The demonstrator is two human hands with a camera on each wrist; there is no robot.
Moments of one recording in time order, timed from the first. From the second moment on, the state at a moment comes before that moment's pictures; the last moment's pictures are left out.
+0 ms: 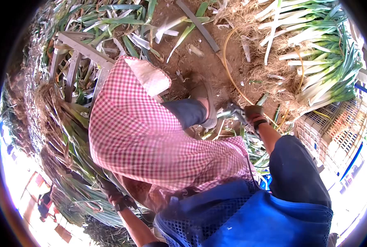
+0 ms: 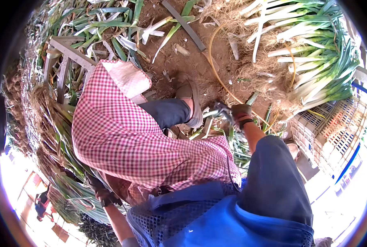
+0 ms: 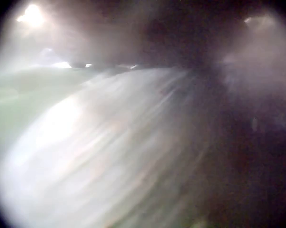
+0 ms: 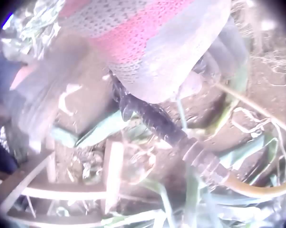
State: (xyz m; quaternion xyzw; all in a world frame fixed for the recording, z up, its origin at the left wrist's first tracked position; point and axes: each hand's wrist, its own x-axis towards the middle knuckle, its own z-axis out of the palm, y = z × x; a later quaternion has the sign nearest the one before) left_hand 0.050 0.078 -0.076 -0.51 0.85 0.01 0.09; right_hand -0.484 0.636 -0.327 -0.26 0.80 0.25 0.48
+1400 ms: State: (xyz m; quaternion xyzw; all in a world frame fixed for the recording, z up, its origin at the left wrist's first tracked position) left_hand -0.219 0.212 0.144 -0.45 0.40 0.67 -0.42; right_hand -0.411 0.254 0.154 -0.79 0.57 -0.15 0.17
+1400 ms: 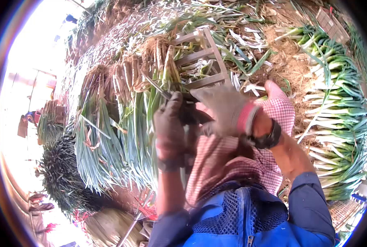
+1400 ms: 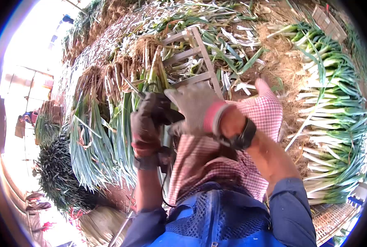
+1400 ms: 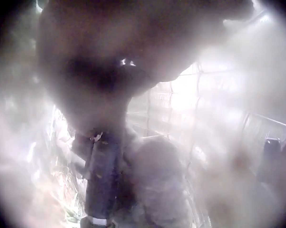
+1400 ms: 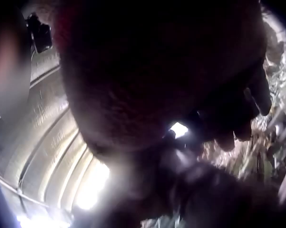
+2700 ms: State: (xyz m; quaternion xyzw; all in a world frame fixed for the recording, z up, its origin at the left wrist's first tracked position) left_hand -0.172 -0.008 0.013 -0.58 0.81 0.07 -0.03; right_hand -0.357 0.018 0.030 -0.58 0.73 -0.10 0.34
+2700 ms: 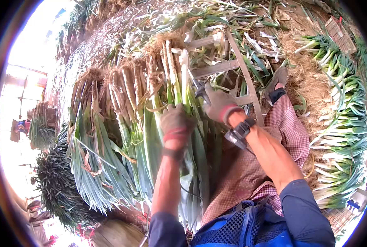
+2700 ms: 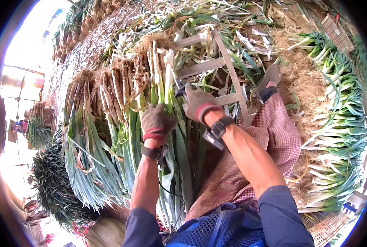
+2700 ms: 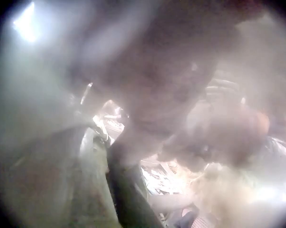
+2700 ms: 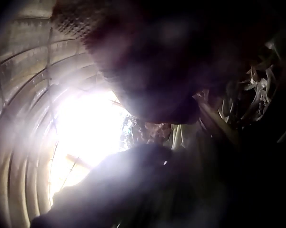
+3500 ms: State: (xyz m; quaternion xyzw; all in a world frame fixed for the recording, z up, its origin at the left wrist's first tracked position) left_hand -0.227 0.069 0.023 -0.56 0.77 0.27 0.12; right_hand -0.419 0.213 0.032 -0.61 0.70 -0.12 0.34
